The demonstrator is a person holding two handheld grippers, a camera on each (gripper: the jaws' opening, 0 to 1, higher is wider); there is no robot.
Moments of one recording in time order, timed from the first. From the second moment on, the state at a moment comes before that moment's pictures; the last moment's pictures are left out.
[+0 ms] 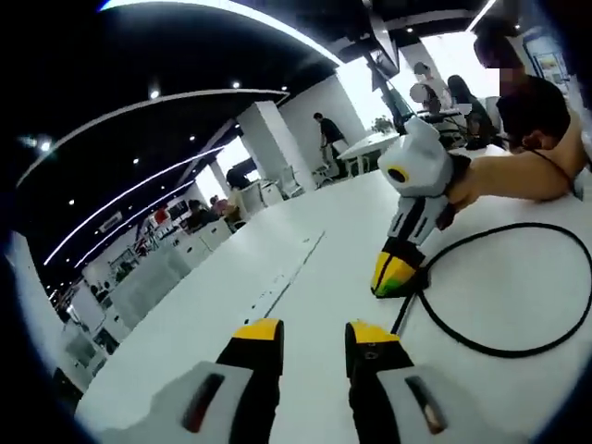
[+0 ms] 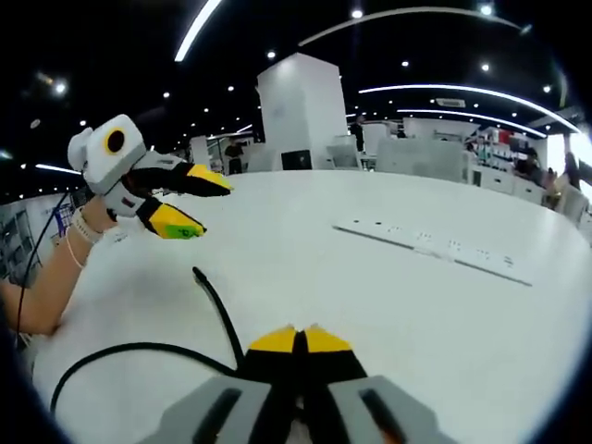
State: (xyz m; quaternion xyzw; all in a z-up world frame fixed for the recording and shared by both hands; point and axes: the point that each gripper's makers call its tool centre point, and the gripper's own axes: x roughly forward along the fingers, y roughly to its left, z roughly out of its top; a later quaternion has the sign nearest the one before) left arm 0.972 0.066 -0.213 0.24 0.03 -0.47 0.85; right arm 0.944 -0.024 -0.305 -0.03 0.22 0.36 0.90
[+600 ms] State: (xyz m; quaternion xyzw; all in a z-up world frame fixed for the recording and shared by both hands) left arm 1.015 0.138 -0.192 -0.16 -0.01 -0.19 0.97; right arm 0.944 -0.025 -0.305 -0.04 0.22 0.35 0.91
